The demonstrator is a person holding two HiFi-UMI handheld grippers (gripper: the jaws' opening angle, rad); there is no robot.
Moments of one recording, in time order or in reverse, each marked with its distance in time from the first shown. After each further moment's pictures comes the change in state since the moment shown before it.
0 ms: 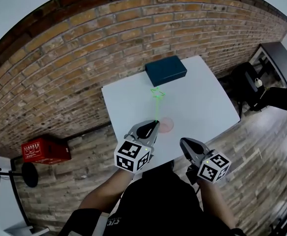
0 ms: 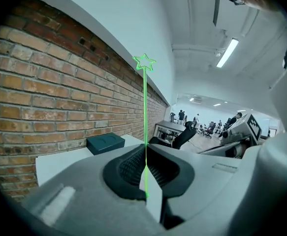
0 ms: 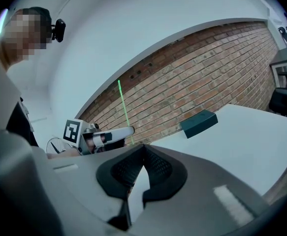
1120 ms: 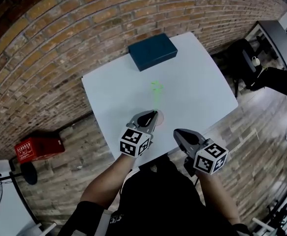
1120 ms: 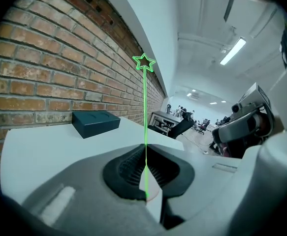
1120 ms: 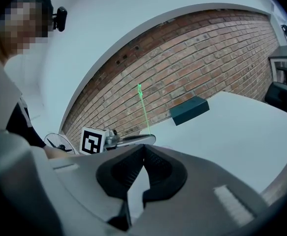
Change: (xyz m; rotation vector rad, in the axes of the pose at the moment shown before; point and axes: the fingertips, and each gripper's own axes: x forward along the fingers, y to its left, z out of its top) left arm 0.110 0.022 -0.104 -0.065 0.121 -0.074; right arm 0.022 -0.070 -0.029 0.034 0.163 -0.049
